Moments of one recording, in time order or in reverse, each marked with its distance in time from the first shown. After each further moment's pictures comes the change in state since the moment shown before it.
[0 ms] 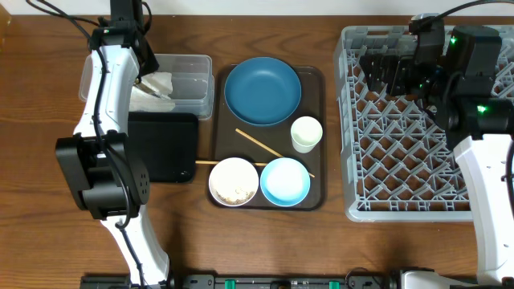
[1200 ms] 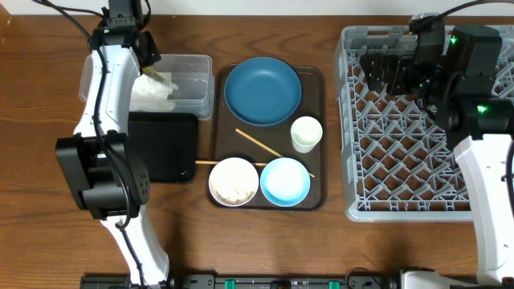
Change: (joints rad) left arm -0.001 0.000 0.000 0.126 0.086 0.091; right arm 0.000 0.000 0.000 0.006 0.000 0.000
